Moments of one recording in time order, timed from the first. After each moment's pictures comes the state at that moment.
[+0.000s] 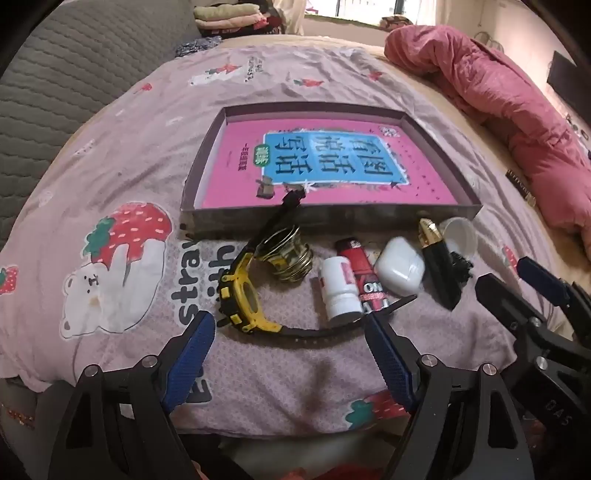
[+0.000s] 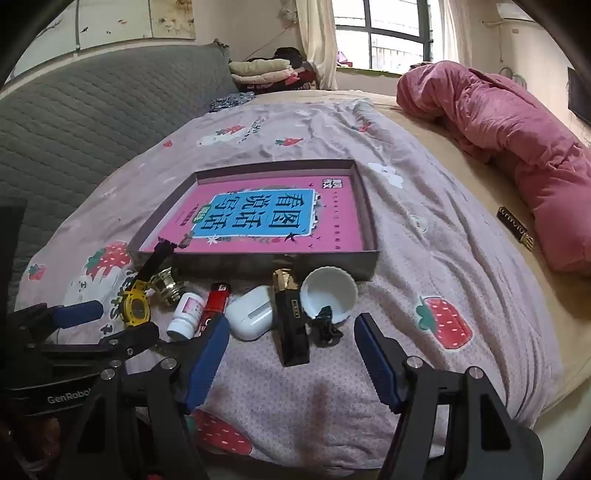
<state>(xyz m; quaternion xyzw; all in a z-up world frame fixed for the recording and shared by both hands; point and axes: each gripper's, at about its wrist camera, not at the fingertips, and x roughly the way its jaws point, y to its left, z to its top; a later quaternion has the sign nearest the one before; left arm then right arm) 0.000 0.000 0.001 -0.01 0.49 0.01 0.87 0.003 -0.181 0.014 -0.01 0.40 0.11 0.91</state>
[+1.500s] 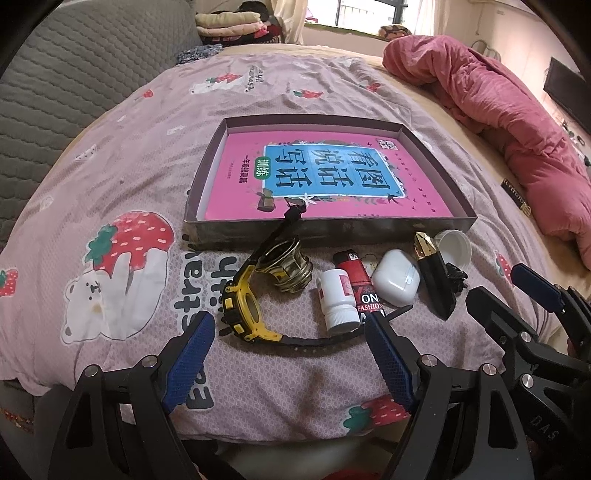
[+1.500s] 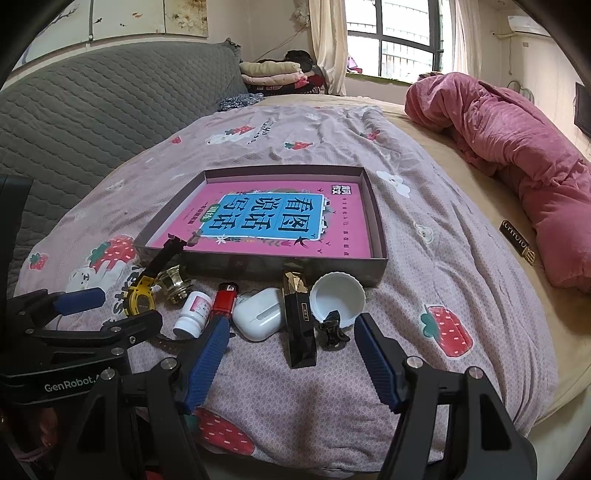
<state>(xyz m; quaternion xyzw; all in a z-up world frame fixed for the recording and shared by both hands) 0.000 0.004 0.006 -0.03 0.48 -0.01 0.88 0.000 -0.173 0.019 -0.03 0.39 0.11 0.91</state>
